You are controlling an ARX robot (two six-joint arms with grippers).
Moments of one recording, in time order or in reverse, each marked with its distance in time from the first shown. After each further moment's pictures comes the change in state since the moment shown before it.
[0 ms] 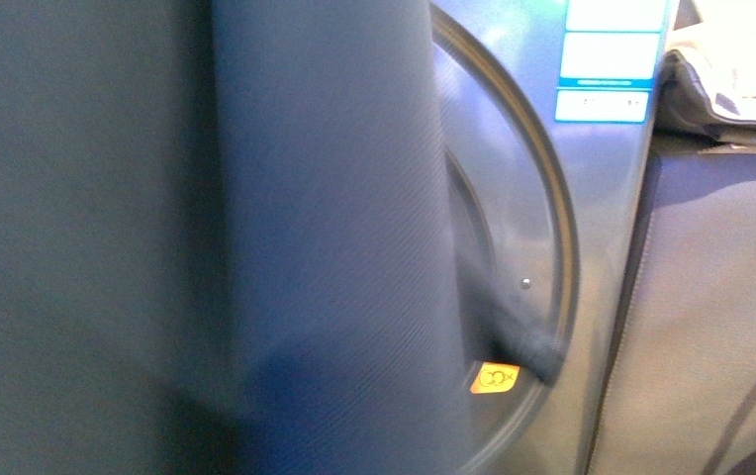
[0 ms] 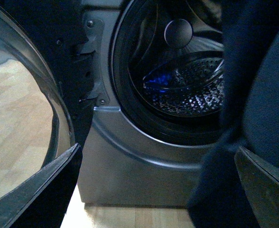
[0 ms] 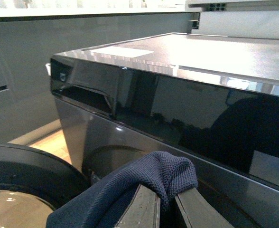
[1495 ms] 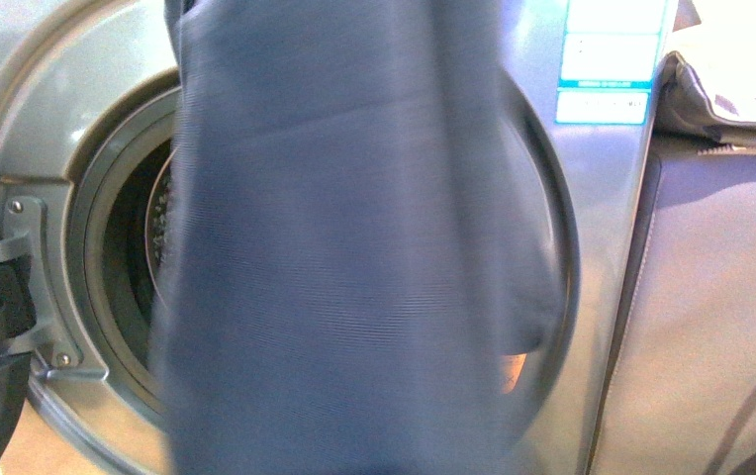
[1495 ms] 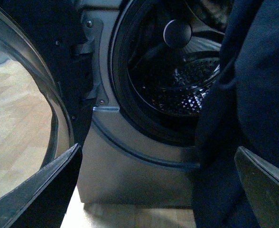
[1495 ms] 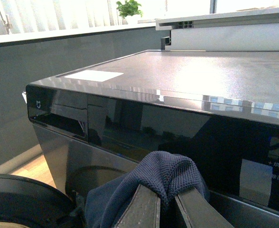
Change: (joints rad) left arm 0.000 0.000 0.000 0.000 0.000 0.000; right arm -0.070 -0.019 0.030 0.000 -0.002 0.051
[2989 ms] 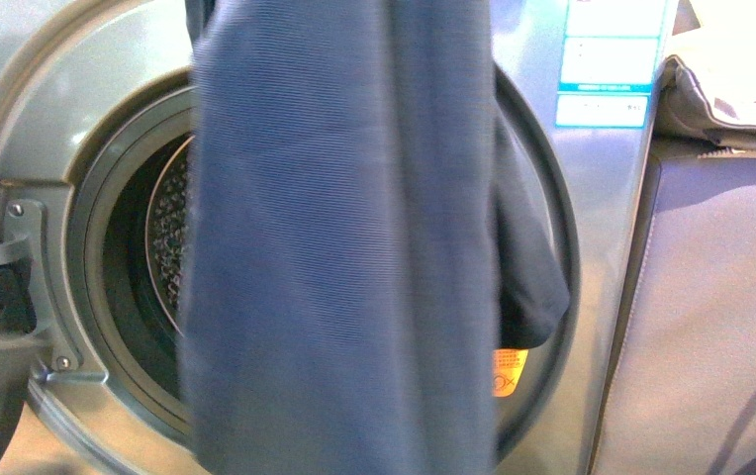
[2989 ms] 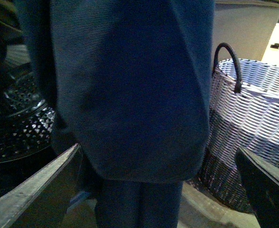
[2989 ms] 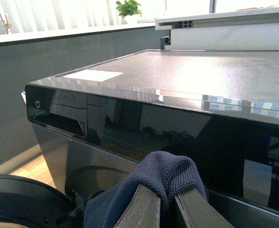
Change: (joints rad) left arm -0.060 1.104 0.125 1.036 0.735 0.027; right arm 0.000 0.000 0.000 0.000 0.000 0.000
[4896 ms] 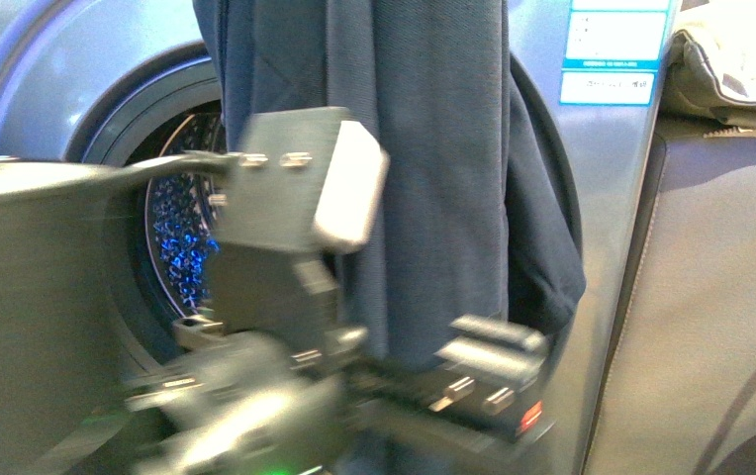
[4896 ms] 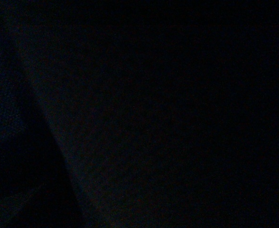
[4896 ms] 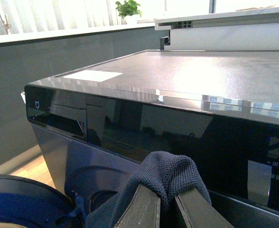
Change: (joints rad) left arm -0.597 0.603 0.506 0.045 -1.022 -0.034; right arm 0.000 0.000 0.000 0.000 0.000 0.000
